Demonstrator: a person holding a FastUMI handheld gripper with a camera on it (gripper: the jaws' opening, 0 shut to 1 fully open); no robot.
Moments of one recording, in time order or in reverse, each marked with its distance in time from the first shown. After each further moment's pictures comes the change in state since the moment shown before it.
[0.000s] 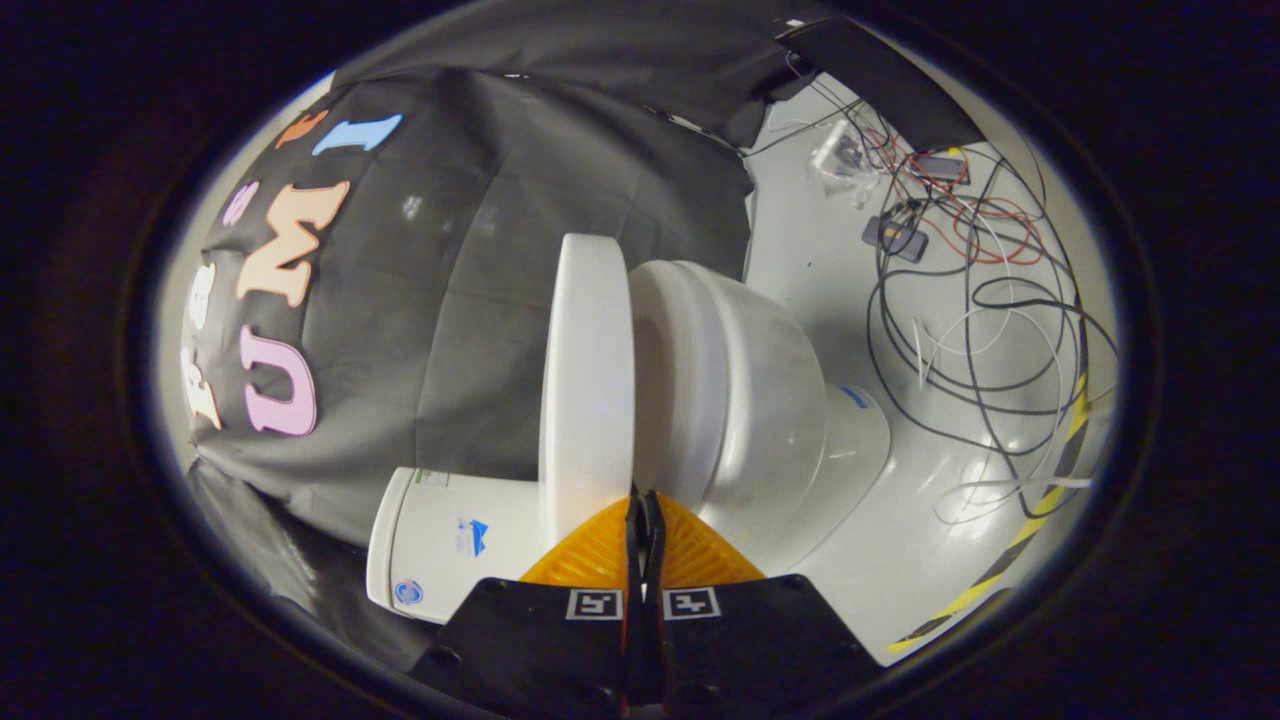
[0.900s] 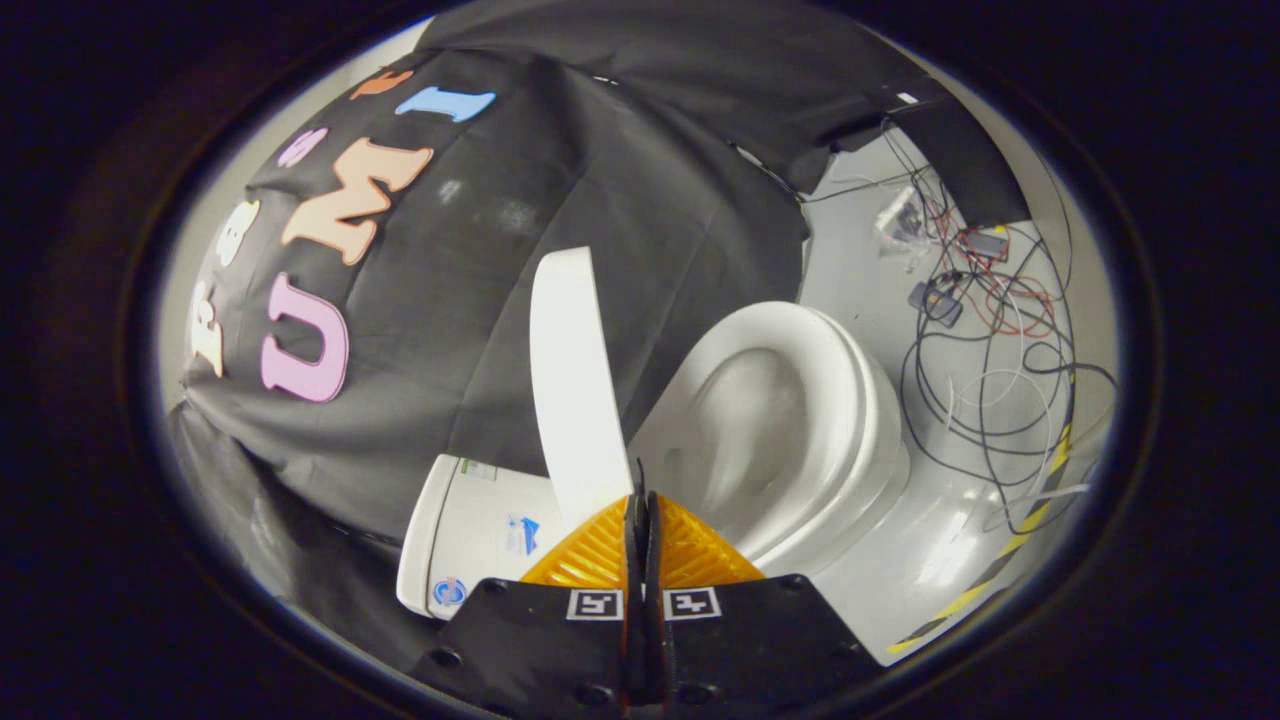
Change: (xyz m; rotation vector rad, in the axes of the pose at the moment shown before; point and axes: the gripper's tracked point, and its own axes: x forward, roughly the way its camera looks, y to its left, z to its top) arm -0.037 0.127 -0.004 -0.178 -0.080 -0.013
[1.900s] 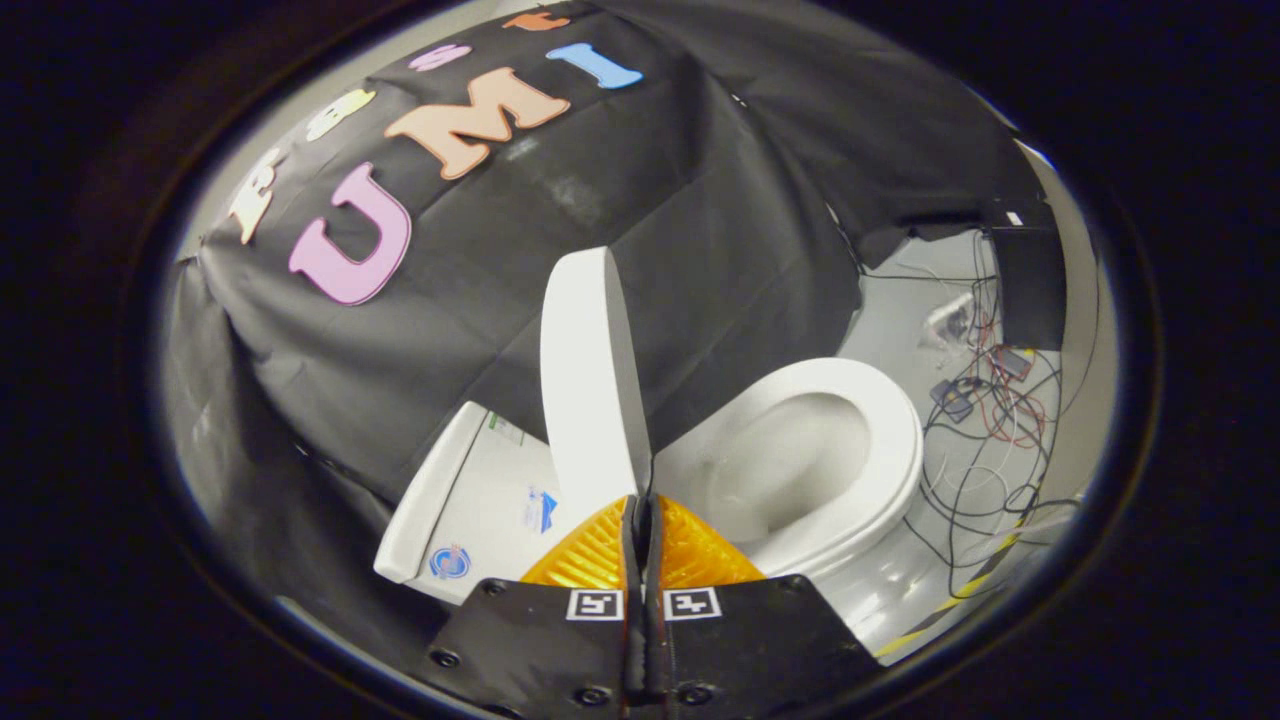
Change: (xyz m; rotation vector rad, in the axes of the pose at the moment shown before) arm -0.013 0.106 -0.024 -0.329 -0.052 -0.010
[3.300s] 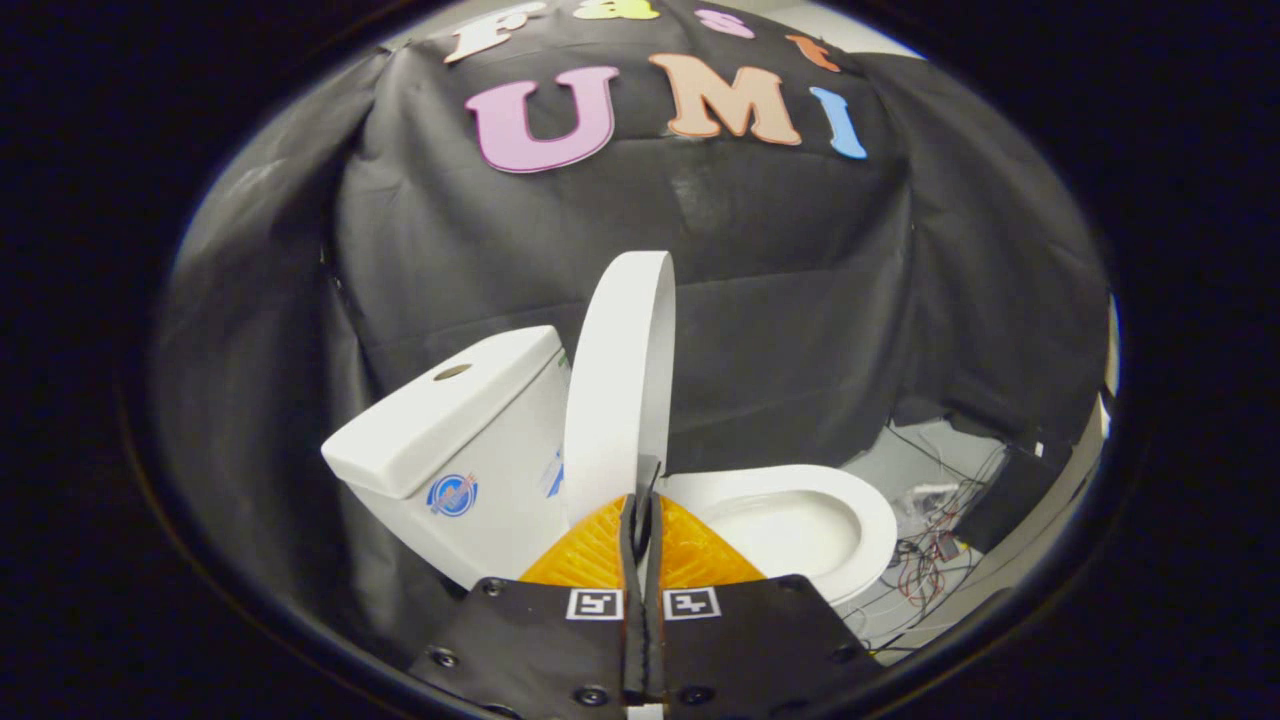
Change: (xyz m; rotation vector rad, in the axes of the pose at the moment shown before) arm 0.002 0.114 -0.036 -0.632 -0.053 -0.017
